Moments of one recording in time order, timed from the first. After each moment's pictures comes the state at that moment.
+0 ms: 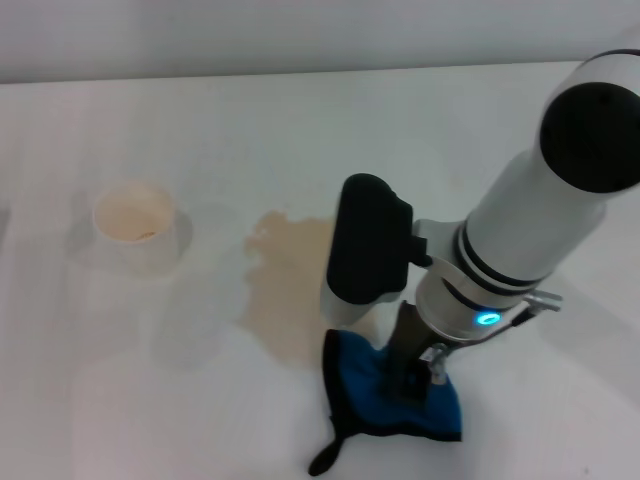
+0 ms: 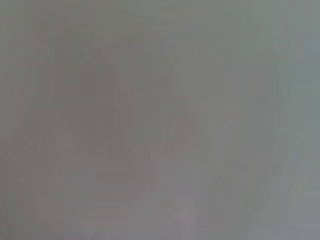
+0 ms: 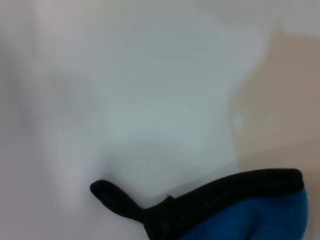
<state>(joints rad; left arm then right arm) -0.44 -2.07 2.83 0.06 -1.54 1.16 -0.33 0.61 2.02 -2.01 -1.28 0.70 1.39 -0.56</state>
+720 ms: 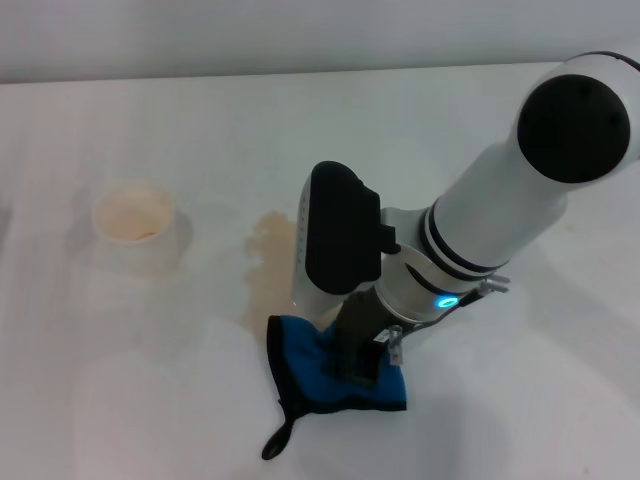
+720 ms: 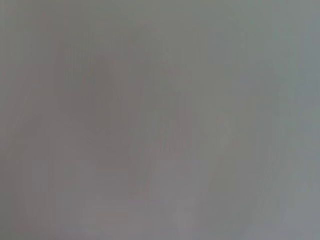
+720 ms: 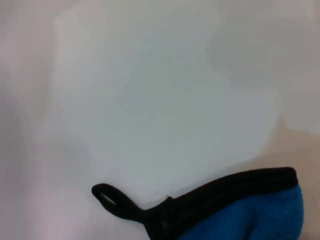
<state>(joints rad) -0.44 -2.07 2.83 0.06 -1.54 1.16 -0.33 0.68 2.03 -2.01 -1.13 0.85 1.18 -0.77</state>
